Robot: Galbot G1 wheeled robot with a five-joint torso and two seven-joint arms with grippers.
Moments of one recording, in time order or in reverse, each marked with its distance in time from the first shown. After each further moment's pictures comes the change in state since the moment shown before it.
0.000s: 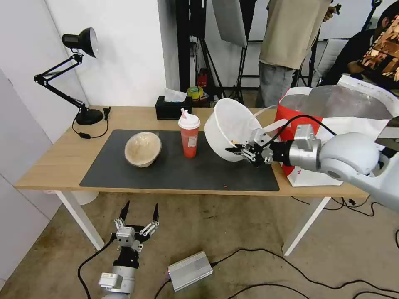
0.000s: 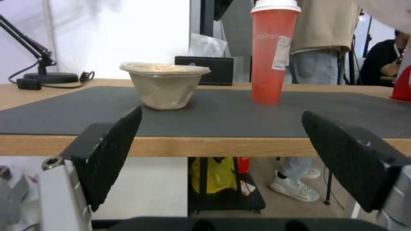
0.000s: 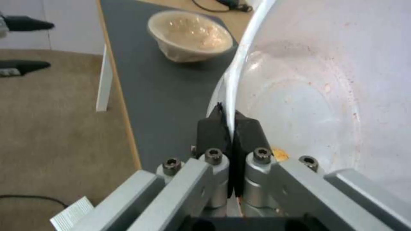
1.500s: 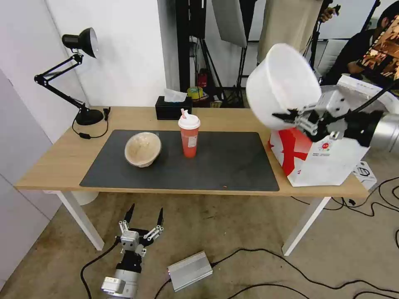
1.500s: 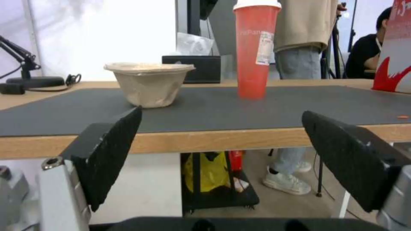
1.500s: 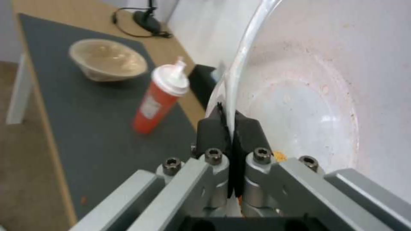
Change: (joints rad) left arm 0.015 0.042 0.024 0.008 0.010 -0.029 0.000; right arm -0.396 -0.351 0.645 0.081 0.119 0.104 -0.008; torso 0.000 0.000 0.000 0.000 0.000
